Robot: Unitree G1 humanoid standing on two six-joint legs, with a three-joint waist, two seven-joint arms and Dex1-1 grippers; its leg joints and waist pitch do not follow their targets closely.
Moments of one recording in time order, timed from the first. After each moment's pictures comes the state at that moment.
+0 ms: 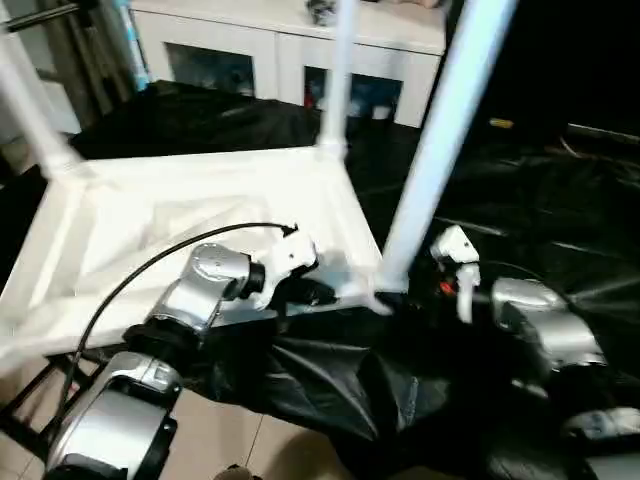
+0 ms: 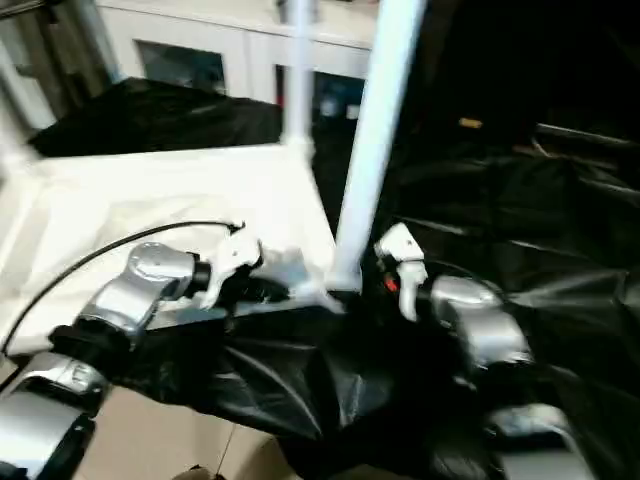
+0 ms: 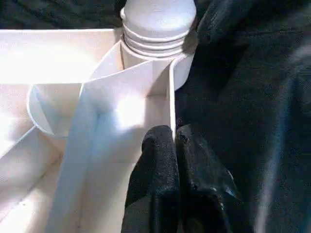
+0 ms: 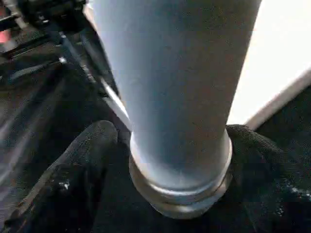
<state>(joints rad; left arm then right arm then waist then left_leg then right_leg) -0.69 0.28 -0.26 0.75 0.07 -0.01 -1.26 -0.46 -0.39 0.11 0.51 0.16 0.24 1.16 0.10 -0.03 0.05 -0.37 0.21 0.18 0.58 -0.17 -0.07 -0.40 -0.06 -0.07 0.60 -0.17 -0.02</state>
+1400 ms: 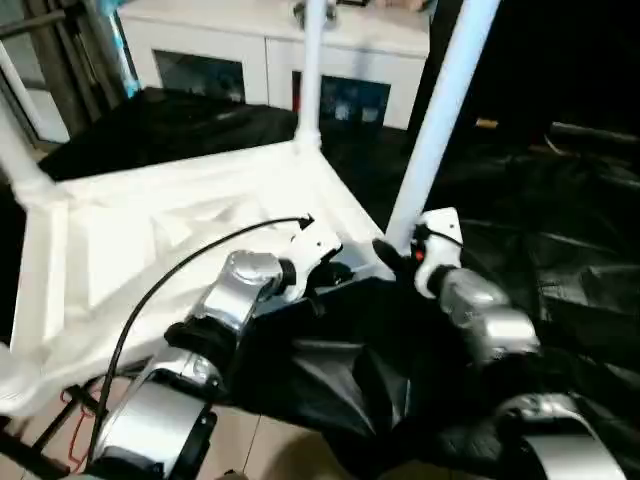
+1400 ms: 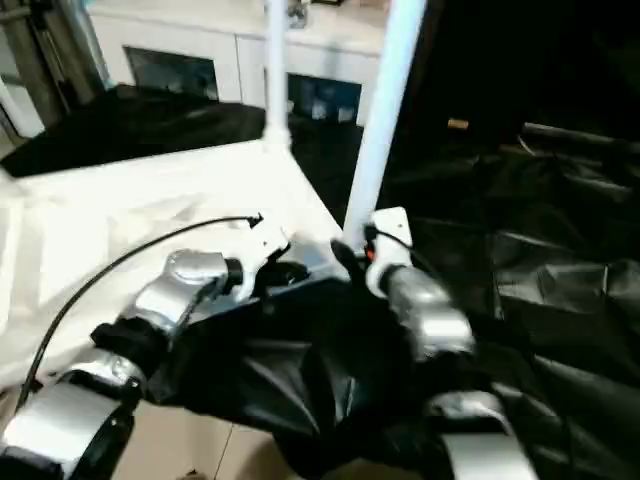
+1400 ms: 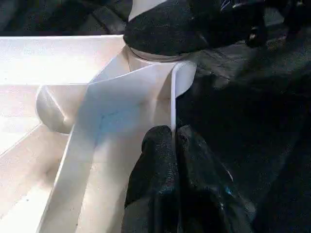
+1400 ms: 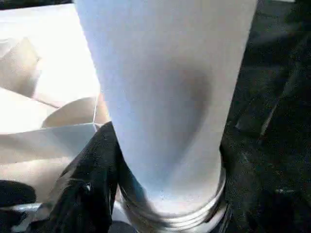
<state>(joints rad) -0.74 0.10 -0.20 0.86 0.12 0.09 -0.82 -0.58 -0.08 -0.07 0.74 0.10 0.13 0.37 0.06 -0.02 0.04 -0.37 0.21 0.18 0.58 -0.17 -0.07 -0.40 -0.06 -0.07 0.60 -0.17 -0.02</state>
